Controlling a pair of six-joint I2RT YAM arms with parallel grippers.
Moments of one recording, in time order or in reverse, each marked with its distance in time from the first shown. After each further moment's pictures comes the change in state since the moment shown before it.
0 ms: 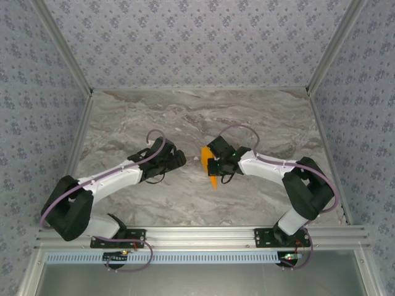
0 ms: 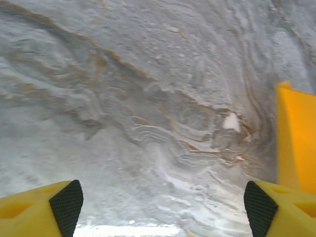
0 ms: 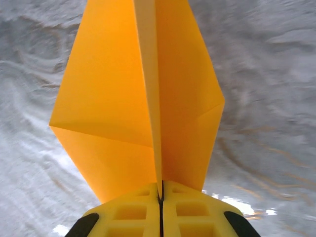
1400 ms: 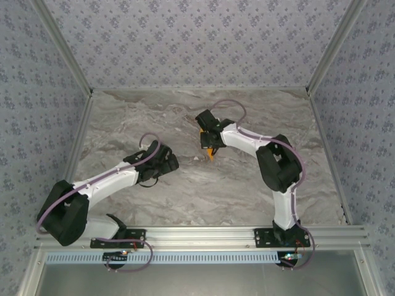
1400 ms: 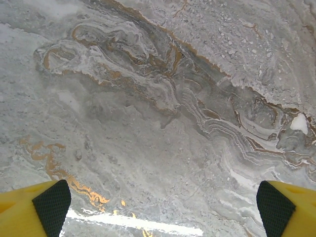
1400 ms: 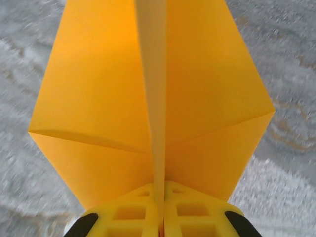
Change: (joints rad) left arm 0.026 -0.042 -0.028 -0.122 -0.063 0.000; right arm -0.095 0.403 0.546 -0.171 0.213 -0.083
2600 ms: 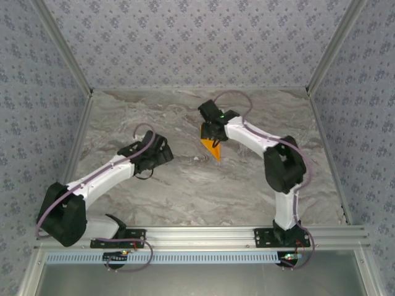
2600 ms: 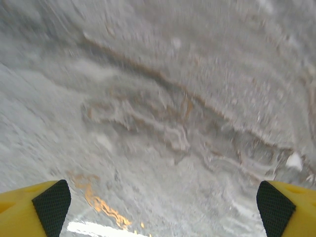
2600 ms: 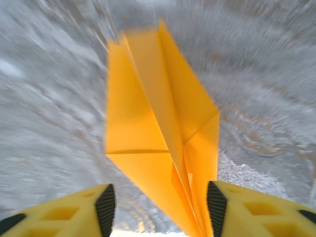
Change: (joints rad) left arm 0.093 -0.013 0.137 -0.119 -0.072 0.079; right arm -0.031 -0.100 0.092 -0.100 -0.006 0.069
